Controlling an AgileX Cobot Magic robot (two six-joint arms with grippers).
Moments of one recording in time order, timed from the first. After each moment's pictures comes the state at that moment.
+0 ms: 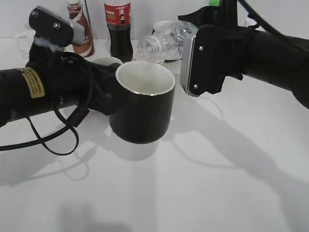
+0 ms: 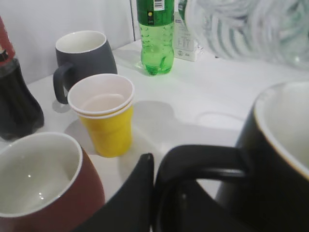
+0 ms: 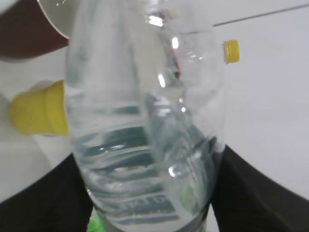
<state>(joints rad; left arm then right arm) -0.63 1.47 -0.64 0.26 -0.42 -0.18 0.55 1.58 -0.79 -0.22 -0.55 -1.16</state>
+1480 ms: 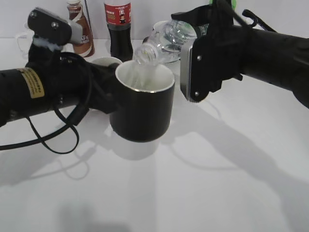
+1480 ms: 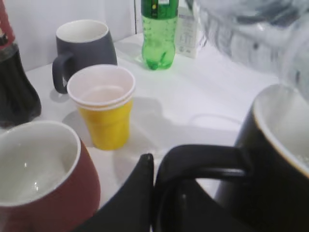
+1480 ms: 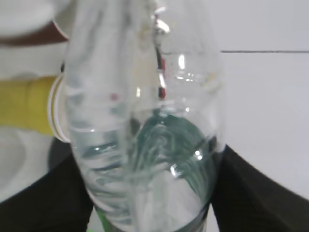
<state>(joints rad) -0.63 1.47 -0.64 0.26 -0.40 -0.23 0.55 1.58 -0.79 -0.29 -0.59 -1.29</state>
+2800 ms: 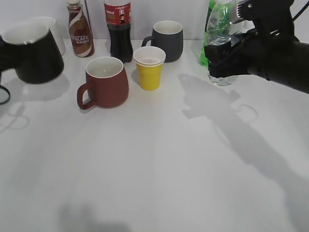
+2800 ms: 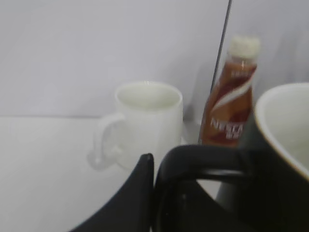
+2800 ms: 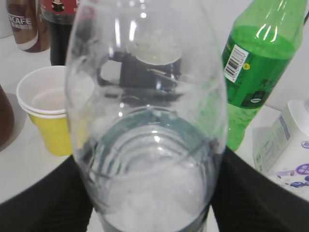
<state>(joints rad) 0.02 1.68 -0.64 0.18 -0.84 -0.21 0.44 1.57 -0.73 0.08 -0.48 -0.18</state>
